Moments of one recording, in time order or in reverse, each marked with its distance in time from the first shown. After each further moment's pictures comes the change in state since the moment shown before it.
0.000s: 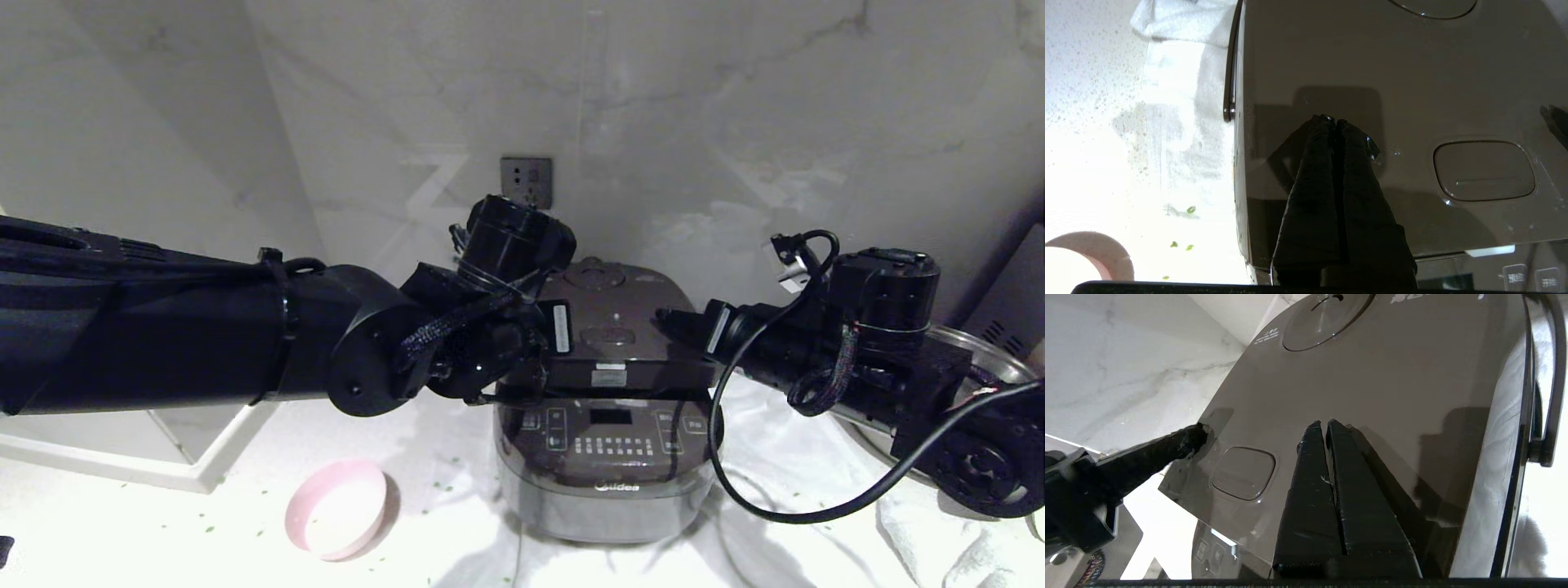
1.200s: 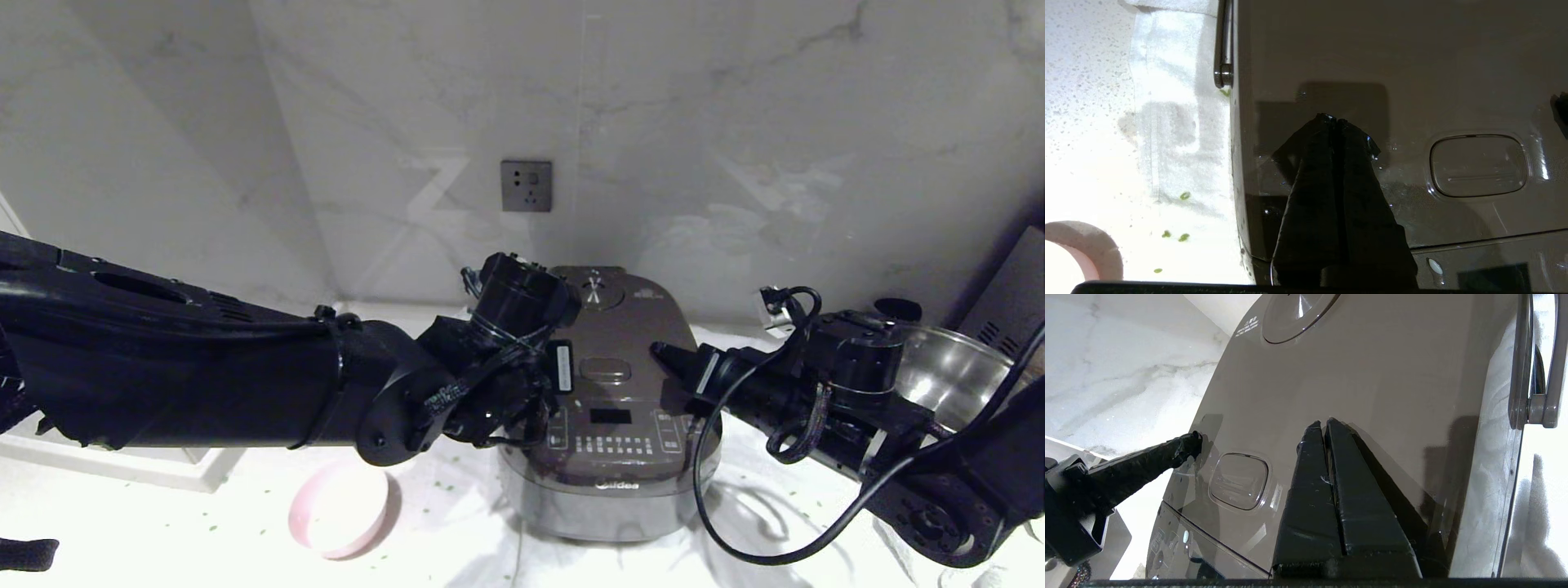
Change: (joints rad) left arm -0.015 0.047 0.125 -0.121 -0.017 -0.006; right arm -0.003 0.159 0.170 -0.301 -0.003 0.016
